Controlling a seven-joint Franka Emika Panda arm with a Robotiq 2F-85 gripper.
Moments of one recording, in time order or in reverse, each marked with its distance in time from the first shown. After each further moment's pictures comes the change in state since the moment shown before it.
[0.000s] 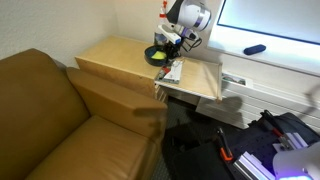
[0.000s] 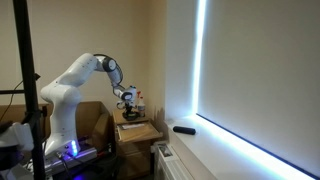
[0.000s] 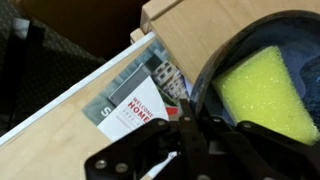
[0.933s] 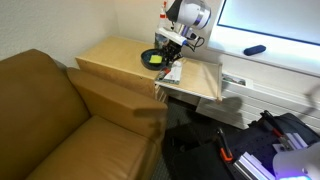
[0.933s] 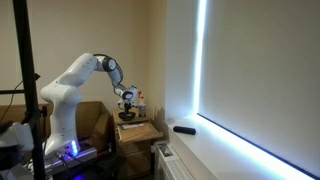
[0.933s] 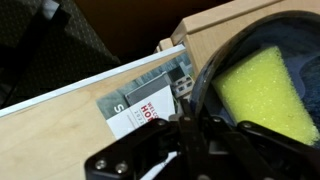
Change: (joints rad) arm 0.008 0.000 -0.010 0.024 0.000 -0.132 -0.250
